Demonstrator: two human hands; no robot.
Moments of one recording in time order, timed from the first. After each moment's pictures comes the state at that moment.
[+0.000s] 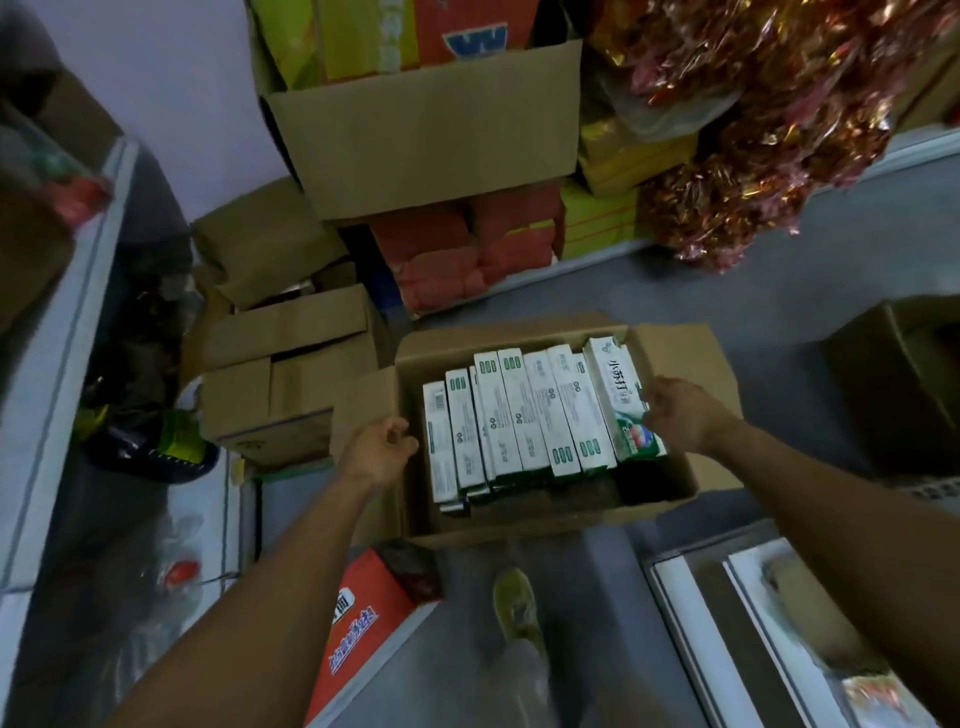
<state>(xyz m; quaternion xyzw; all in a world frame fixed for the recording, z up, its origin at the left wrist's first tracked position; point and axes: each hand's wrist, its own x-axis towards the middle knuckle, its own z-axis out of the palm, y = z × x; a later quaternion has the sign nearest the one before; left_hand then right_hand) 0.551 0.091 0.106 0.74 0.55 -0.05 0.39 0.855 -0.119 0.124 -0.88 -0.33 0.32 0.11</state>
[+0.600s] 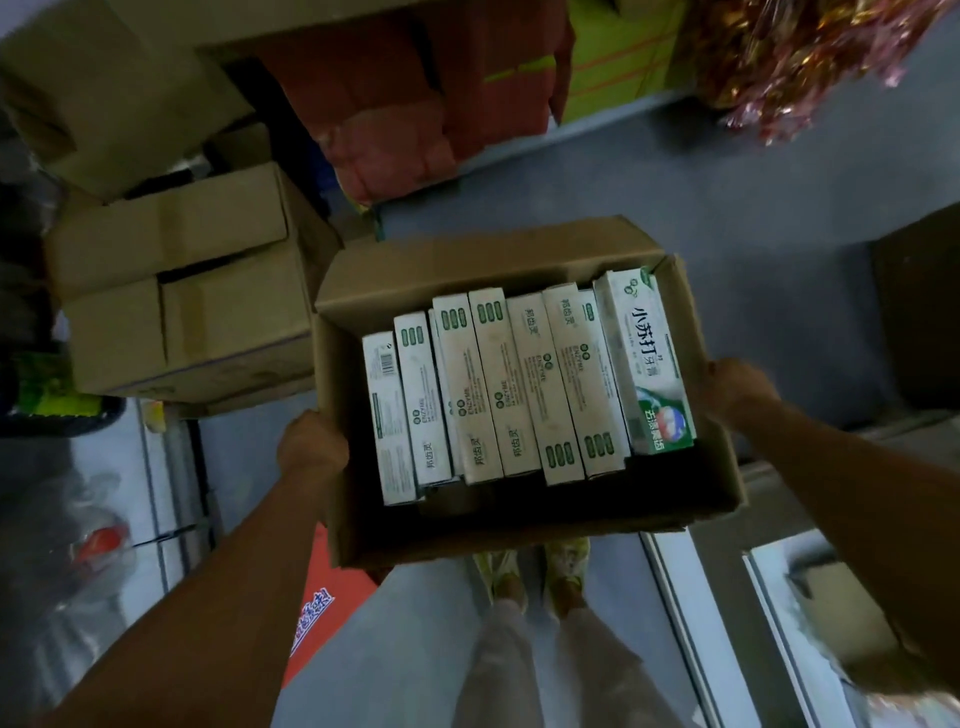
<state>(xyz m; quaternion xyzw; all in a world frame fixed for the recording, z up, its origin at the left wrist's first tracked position) 0.579 0.170 -0.075 0.68 0.65 -0.22 0.24 0.953 -0.081 -0.045 -0.92 -0.16 0.36 -0.04</state>
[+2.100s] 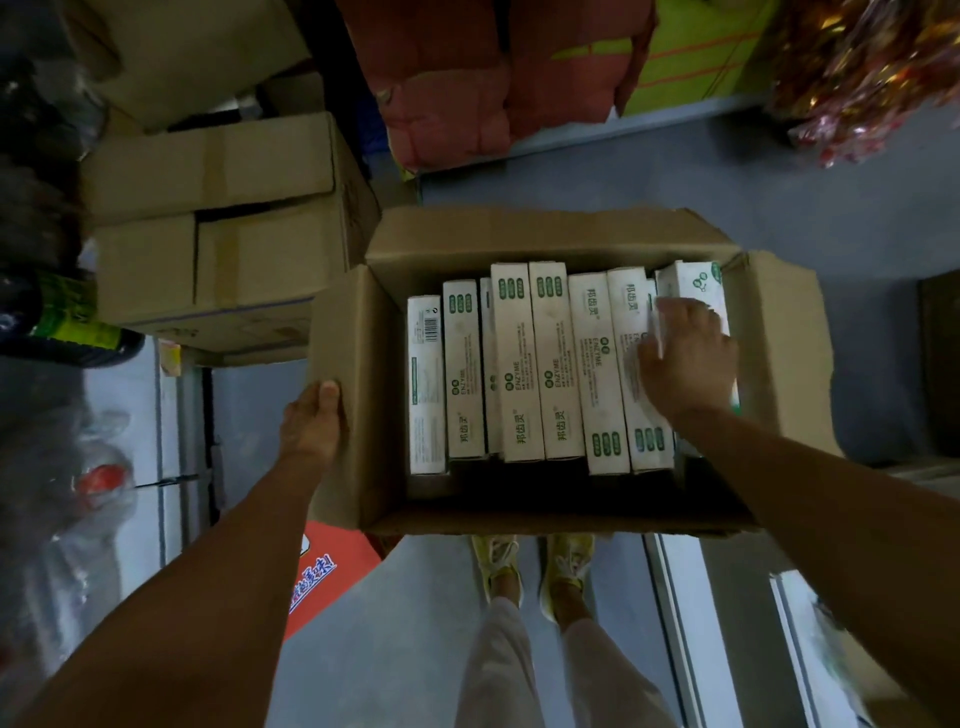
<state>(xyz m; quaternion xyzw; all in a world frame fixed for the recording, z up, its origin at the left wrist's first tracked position) 0.515 0.169 -0.110 0.57 0.72 -0.03 0.39 0.864 -0.007 -0.049 -0.91 -0.38 0.11 0.08</state>
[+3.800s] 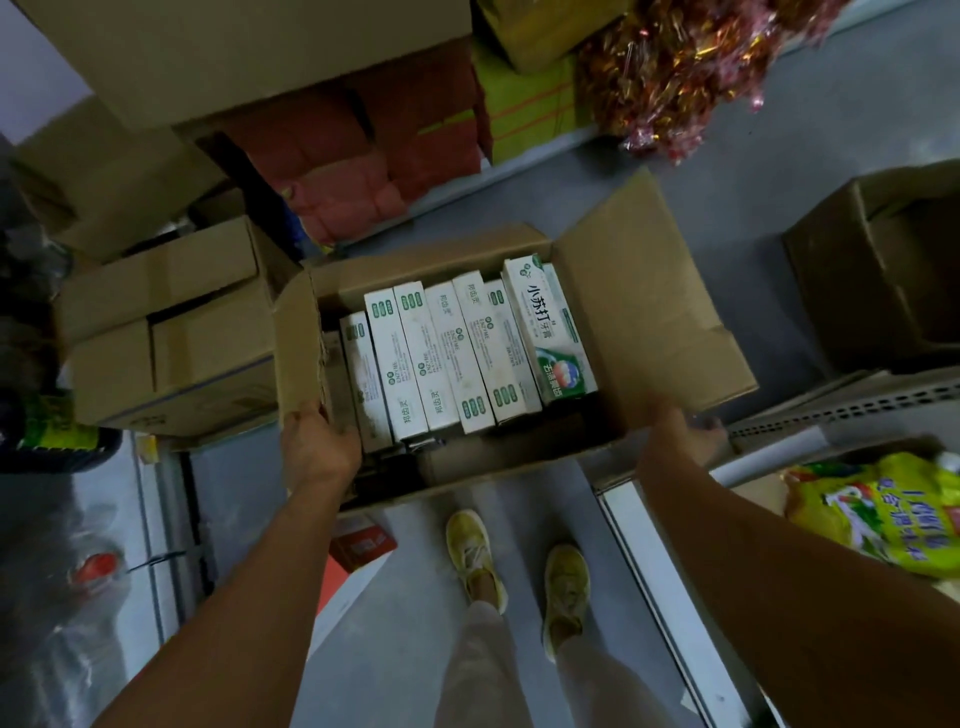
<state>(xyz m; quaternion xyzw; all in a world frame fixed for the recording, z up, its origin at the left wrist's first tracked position) 0.624 0.039 0.007 0.71 0.65 -0.02 0.25 0.865 -0.205 -0.008 -0.75 0.33 0.20 0.53</state>
